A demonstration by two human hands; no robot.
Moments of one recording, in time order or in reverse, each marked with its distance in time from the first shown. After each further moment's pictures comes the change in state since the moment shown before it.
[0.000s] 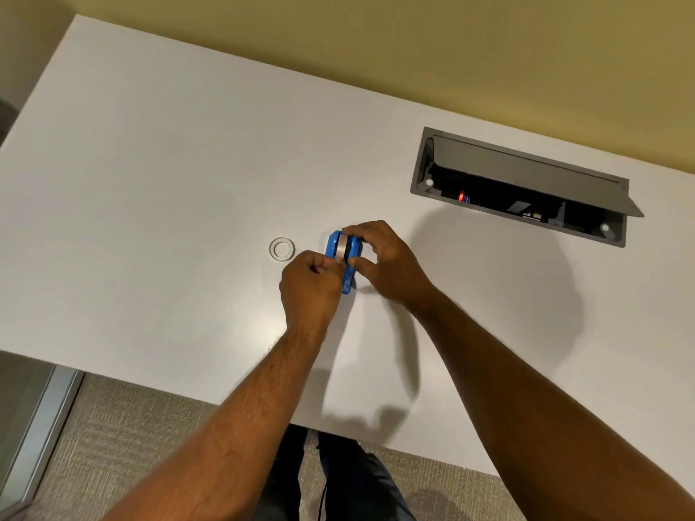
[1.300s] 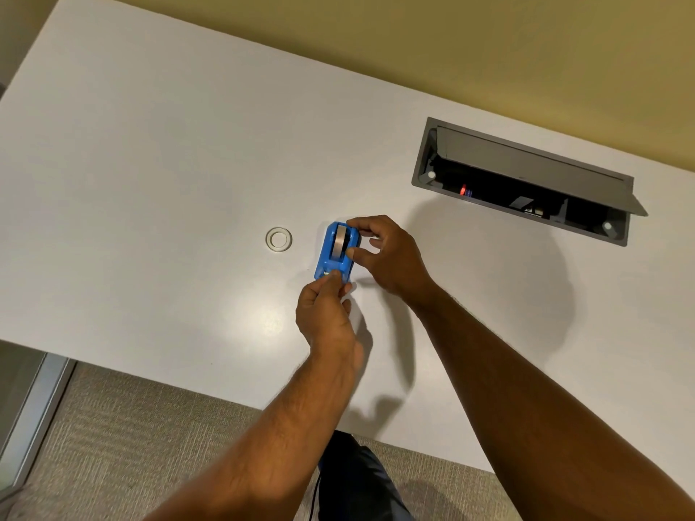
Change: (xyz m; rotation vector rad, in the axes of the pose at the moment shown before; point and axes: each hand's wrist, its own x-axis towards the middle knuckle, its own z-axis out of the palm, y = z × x) left_hand -0.048 -0.008 0.028 -0.742 0.186 -0.543; right_hand 0.004 0.009 0.005 0.141 0.032 0.175
